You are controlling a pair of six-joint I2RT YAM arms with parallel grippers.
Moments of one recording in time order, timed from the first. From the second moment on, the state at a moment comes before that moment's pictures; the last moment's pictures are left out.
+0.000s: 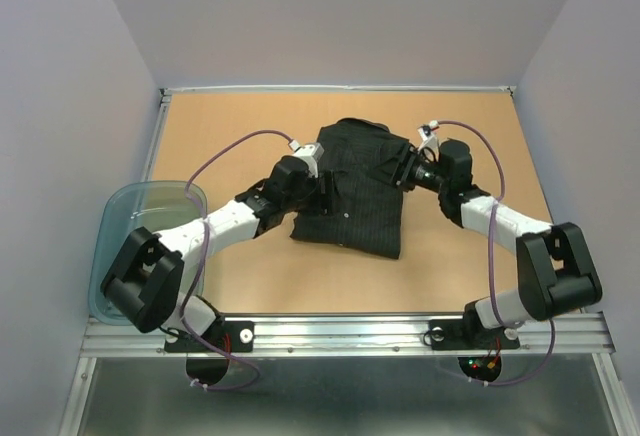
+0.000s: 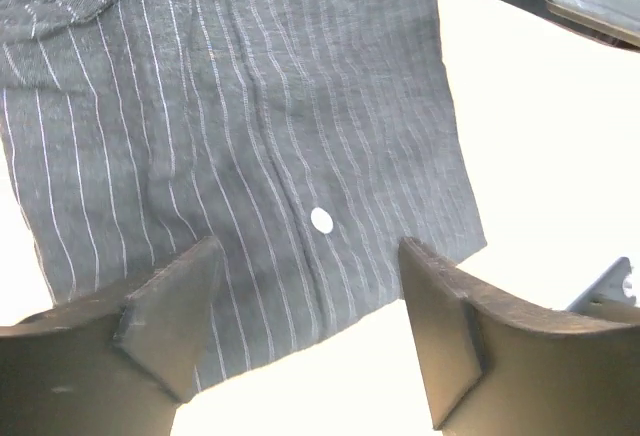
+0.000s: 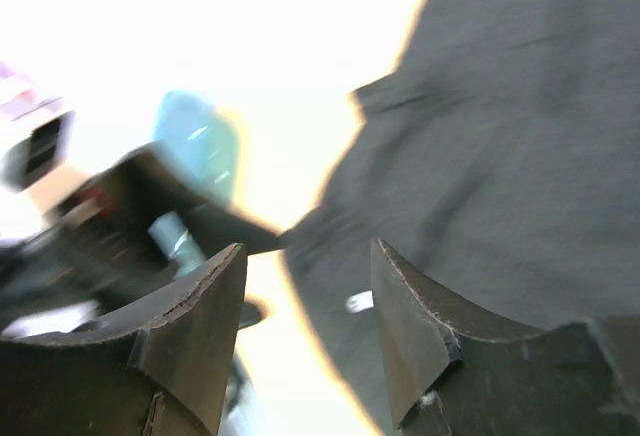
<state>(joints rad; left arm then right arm) -0.70 1.45 0.88 -0.05 0.12 -0.57 0.22 1.48 0.73 0.42 -0.65 0.81</state>
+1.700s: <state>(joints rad) -0.65 1.47 0.61 0.12 0.04 -0.87 0.47 1.87 0.87 0.64 -0.69 0.96</state>
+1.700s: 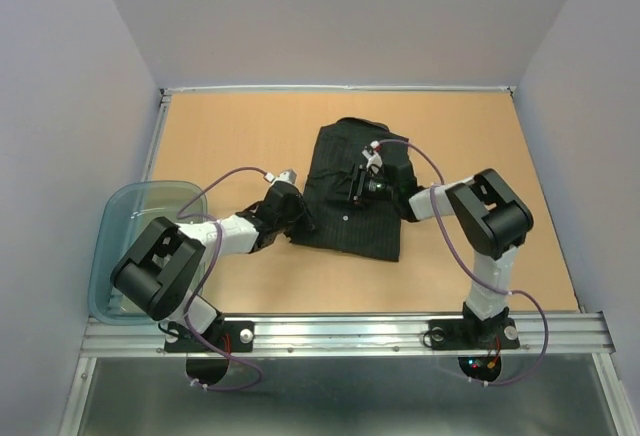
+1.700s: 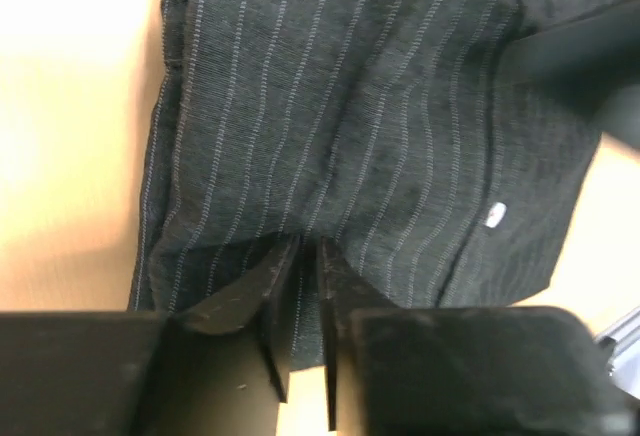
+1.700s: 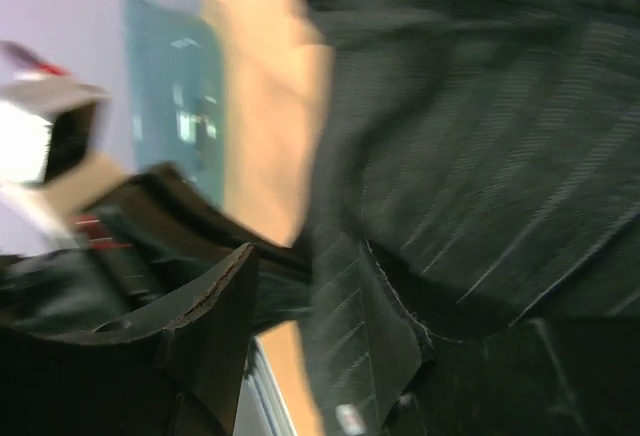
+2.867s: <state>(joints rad) -0.59 1.48 0.51 0.25 0.13 -0.92 0.58 2.06 1.07 0.70 -0.70 0.94</state>
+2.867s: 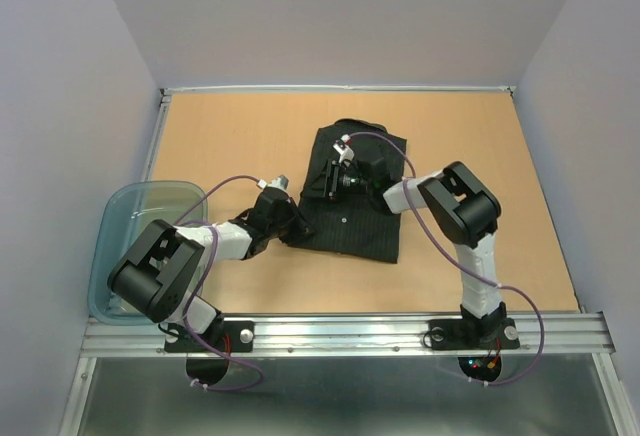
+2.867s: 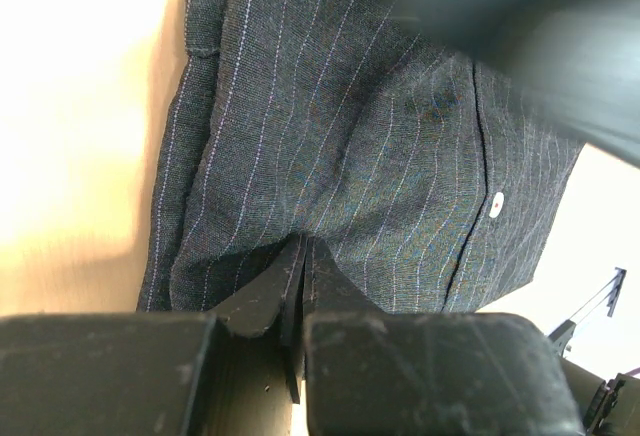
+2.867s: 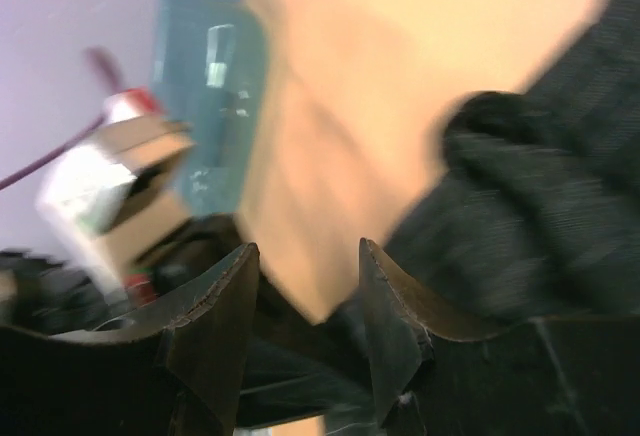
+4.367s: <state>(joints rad) -0.56 1.73 1.02 0.17 0.05 -0.80 0.27 1.58 0.87 0.44 -0.49 0.80</state>
